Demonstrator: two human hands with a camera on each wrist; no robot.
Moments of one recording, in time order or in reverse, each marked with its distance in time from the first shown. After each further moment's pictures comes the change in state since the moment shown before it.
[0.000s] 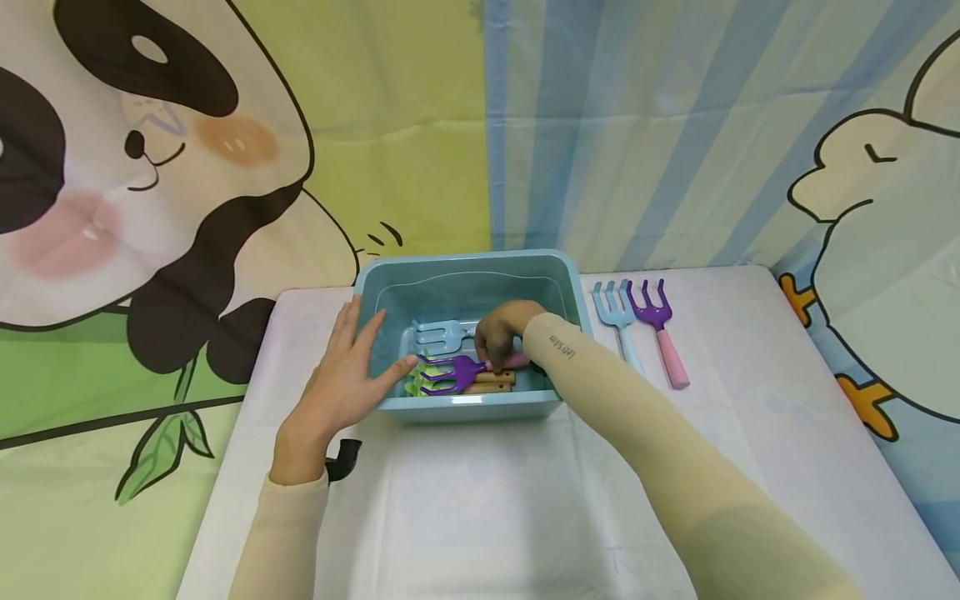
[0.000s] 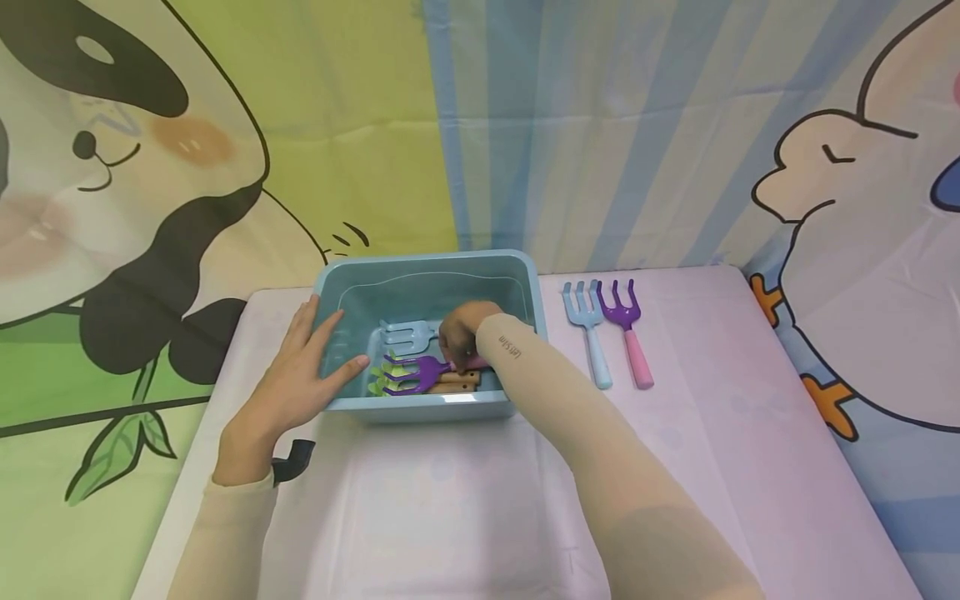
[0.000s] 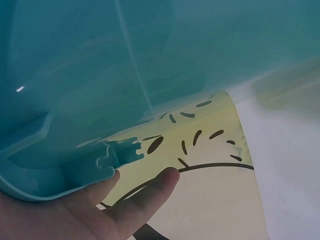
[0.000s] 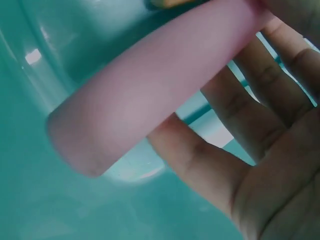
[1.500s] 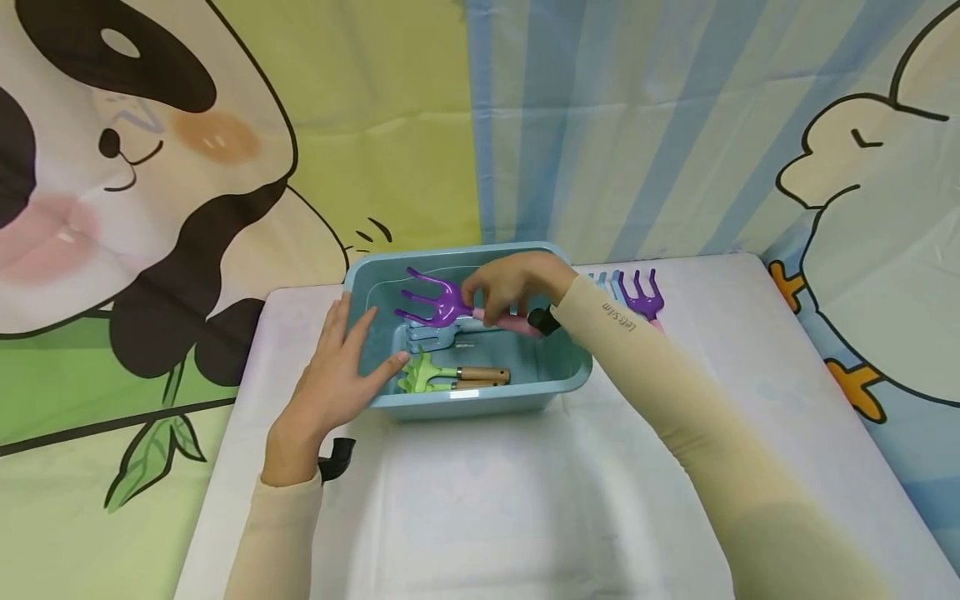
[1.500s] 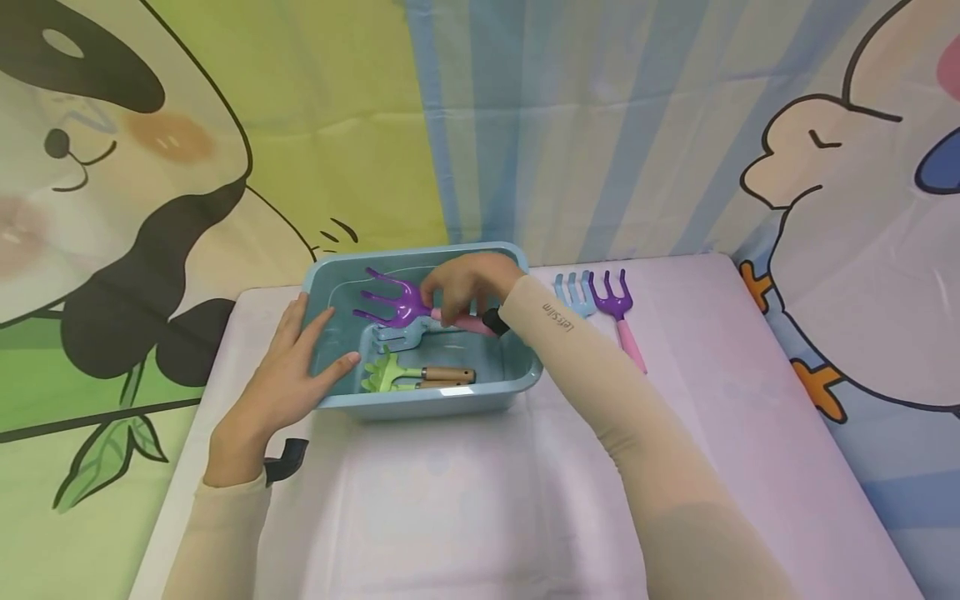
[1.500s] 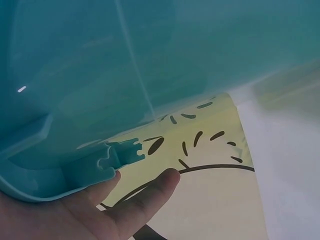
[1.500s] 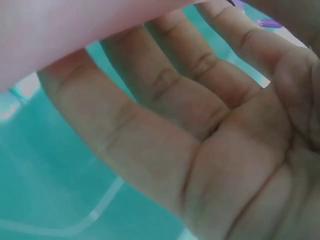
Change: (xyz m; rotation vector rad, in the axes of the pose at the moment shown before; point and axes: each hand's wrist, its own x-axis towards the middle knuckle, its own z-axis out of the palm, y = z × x) left_hand 0.001 0.000 -0.002 -0.013 -0.009 0.017; right_hand -0.085 -0.007 -0.038 0.327 0.123 -0.142
